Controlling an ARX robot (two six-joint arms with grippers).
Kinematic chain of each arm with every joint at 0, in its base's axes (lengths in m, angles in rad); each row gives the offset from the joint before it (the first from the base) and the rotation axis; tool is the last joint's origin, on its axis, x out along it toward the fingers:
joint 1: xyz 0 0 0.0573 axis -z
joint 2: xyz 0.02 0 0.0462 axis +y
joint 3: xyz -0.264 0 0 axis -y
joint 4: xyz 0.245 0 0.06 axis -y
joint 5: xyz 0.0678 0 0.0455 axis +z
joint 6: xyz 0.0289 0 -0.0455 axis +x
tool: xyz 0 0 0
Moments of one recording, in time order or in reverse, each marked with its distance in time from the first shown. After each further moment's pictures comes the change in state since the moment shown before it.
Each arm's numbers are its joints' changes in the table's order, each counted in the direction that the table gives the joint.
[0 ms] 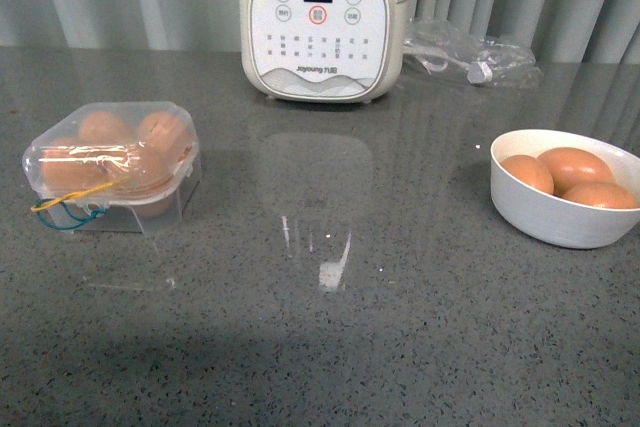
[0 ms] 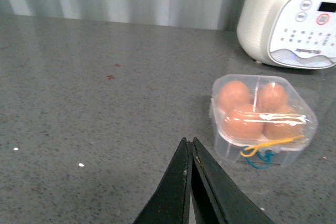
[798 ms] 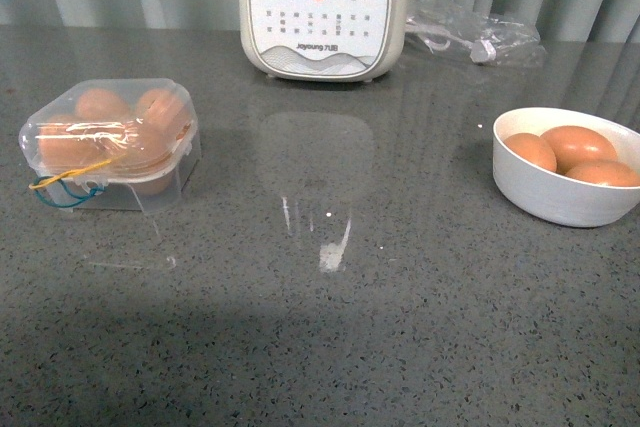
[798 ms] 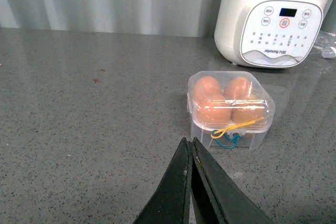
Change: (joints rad) left arm 0.026 -0.380 -0.077 -0.267 0.004 0.003; right arm 0.000 0.000 0.000 0.000 0.000 0.000
